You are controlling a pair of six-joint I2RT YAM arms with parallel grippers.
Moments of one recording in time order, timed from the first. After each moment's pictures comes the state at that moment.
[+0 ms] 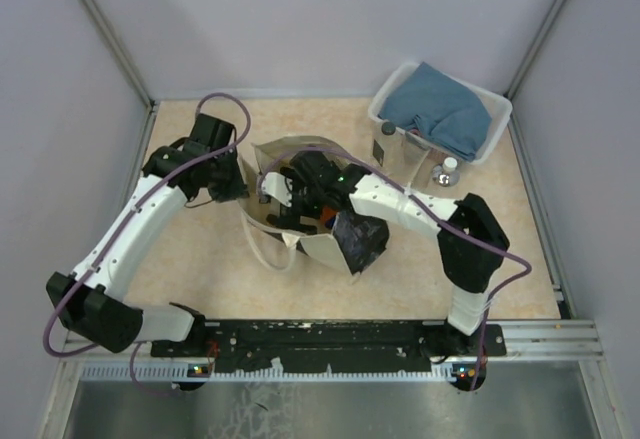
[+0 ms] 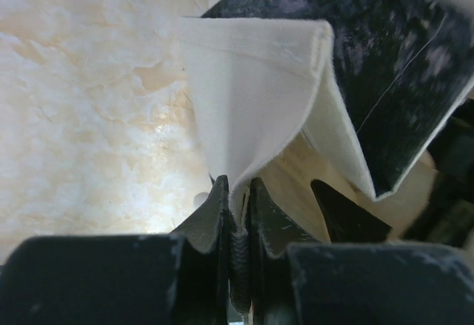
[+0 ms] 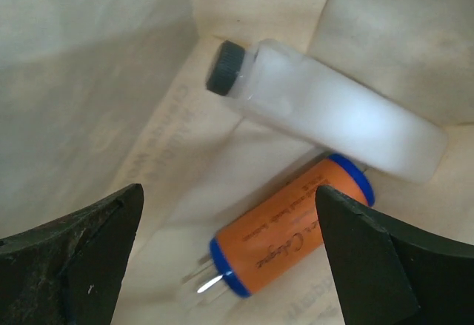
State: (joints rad) left arm -0.42 1.33 1.36 -1.02 -0.08 -0.63; right arm 0.89 1.77 1.45 -0.55 -0.26 -0.62
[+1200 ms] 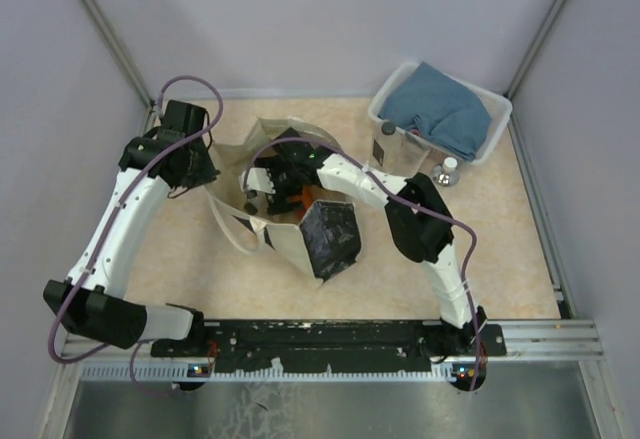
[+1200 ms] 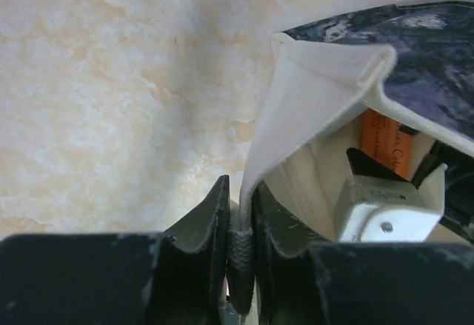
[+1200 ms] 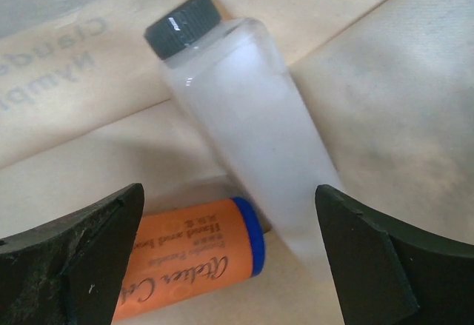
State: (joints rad) left arm -0.27 1.34 1.48 -1.10 -0.31 -0.56; right arm 0.83 2.16 1.82 -0.58 -0.35 -1.06
